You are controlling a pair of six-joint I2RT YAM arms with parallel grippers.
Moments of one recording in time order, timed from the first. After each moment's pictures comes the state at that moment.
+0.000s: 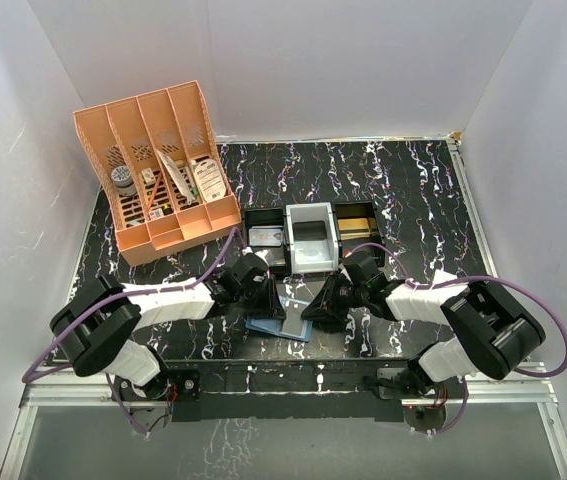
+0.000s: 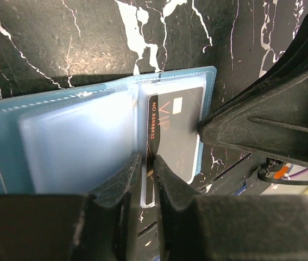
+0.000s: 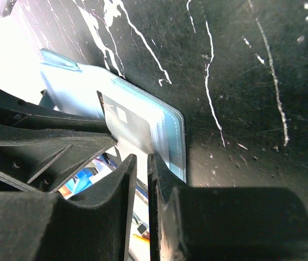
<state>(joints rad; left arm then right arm) -0.89 1.46 0.61 -0.05 0.18 -0.89 0.60 1.41 0.39 0.17 -0.51 1.16</state>
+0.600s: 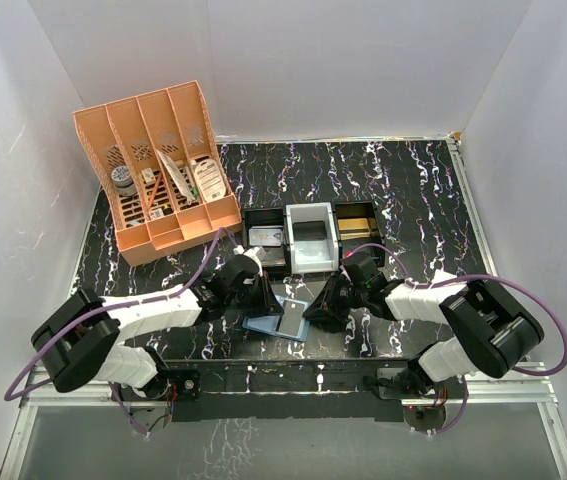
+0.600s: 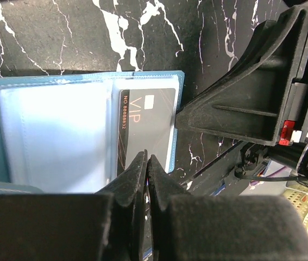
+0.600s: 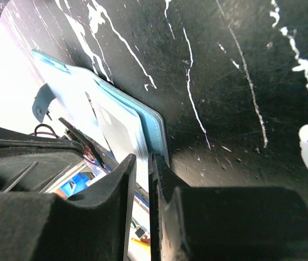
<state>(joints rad) -0.89 1.34 0.55 -0.01 0.15 -0.95 0.60 1.42 0.39 0.16 -0.48 1.15</state>
